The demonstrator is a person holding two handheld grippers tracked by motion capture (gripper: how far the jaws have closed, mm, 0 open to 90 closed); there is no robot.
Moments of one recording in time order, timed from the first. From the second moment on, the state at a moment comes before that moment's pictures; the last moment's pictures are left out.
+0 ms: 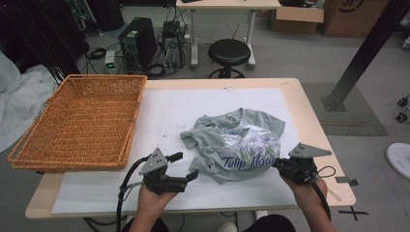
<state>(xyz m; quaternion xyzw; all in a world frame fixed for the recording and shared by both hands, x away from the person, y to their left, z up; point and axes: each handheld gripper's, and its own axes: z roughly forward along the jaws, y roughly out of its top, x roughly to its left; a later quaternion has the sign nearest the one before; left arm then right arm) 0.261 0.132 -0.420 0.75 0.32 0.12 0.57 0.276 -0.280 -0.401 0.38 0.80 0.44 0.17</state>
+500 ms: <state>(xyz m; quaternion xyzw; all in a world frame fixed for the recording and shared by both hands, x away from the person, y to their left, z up) 0.300 0.115 -0.431 0.80 0.27 0.11 0.52 0.285 -0.291 -0.430 0.40 0.77 0.47 0.17</state>
